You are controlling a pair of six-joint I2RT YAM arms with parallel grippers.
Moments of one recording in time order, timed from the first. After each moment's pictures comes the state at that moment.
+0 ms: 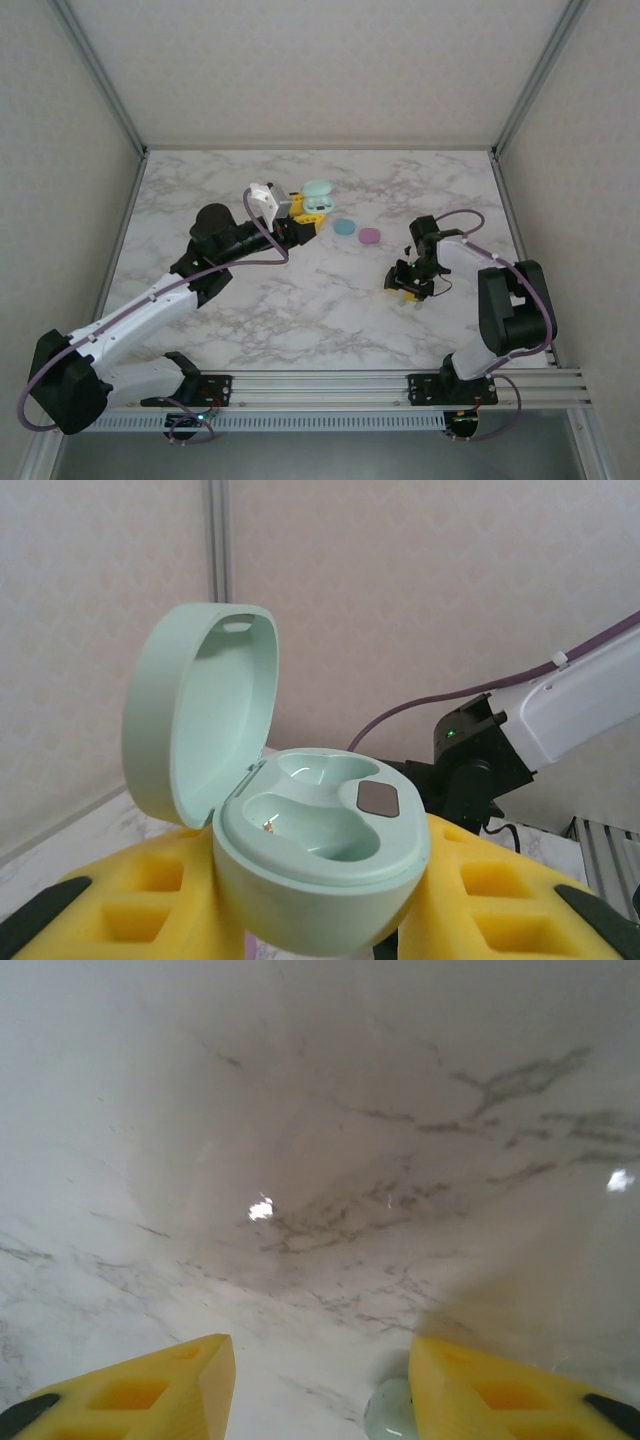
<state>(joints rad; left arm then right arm) -0.68 1.14 0.83 0.41 0.47 -0.09 0.25 1.57 0.83 -0.79 -0.34 0.46</state>
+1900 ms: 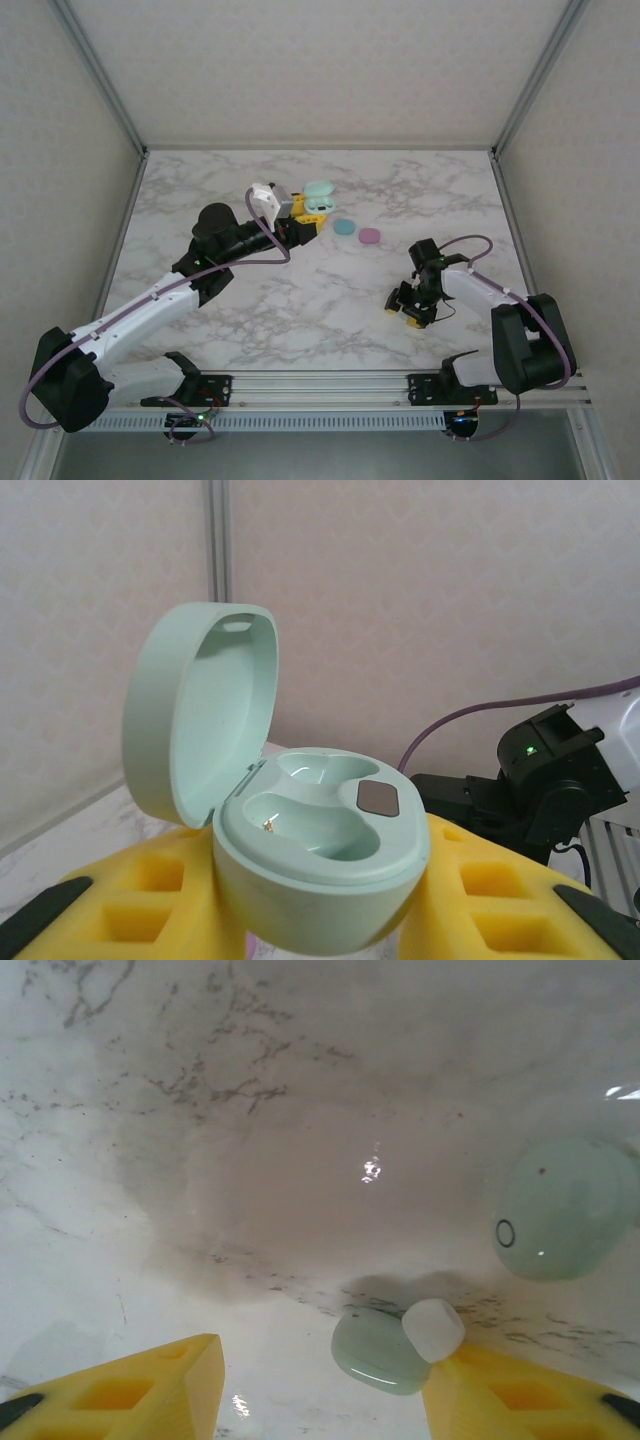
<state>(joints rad) -0.68 1.15 0.83 0.41 0.47 -0.09 0.32 1.36 0.64 -0.79 -0.33 0.70</state>
